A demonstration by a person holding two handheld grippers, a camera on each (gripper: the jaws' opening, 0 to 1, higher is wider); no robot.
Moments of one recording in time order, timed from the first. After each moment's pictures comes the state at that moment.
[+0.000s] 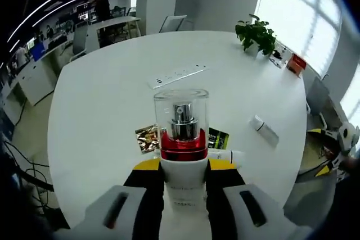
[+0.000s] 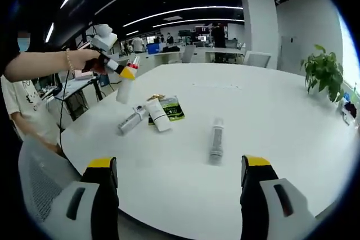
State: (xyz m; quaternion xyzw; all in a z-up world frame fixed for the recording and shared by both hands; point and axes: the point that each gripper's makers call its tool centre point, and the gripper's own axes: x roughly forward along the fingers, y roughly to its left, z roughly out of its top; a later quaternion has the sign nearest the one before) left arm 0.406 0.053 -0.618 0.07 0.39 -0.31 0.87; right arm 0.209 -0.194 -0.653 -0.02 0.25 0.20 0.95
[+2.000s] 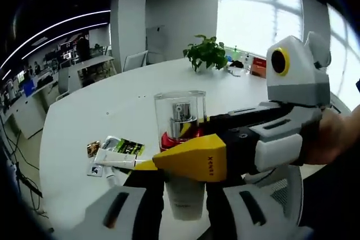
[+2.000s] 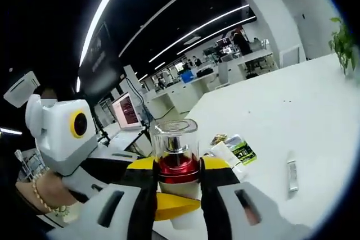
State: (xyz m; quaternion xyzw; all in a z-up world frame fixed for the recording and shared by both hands) left arm 0.223 -0.085 -0.561 0.08 0.26 -0.37 0.89; right arm 0.242 -0.078 -0.537 0.17 0.17 0.33 0.91
